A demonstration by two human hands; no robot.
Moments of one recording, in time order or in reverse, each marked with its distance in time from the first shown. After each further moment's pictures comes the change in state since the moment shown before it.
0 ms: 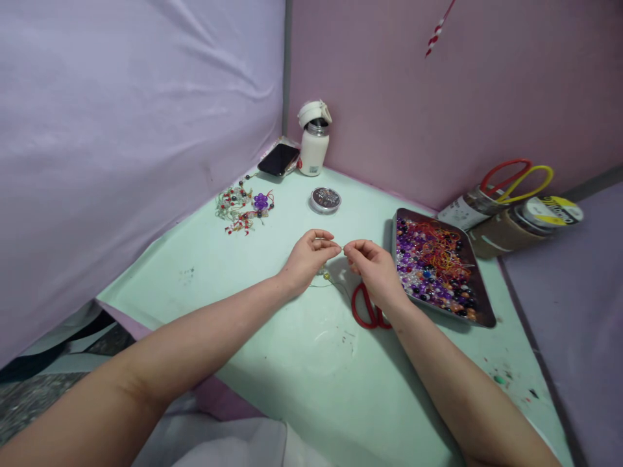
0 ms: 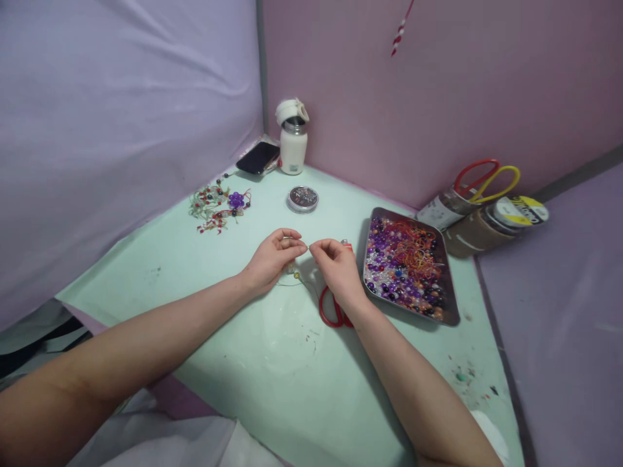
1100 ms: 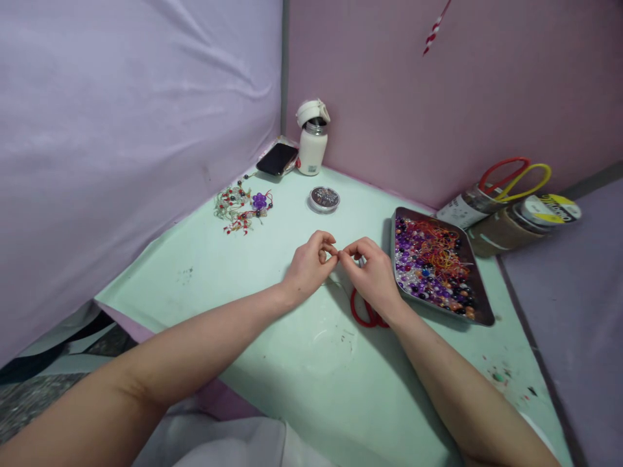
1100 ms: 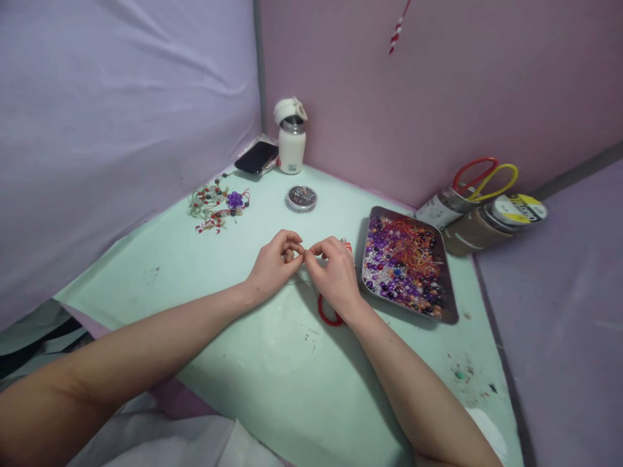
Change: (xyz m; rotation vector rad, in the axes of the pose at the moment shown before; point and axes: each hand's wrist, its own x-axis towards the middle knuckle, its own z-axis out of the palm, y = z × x) left_hand -0.008 -0.008 -0.003 0.630 0.010 0.357; right_hand -0.009 -0.009 0.000 -0.601 0.046 -0.439
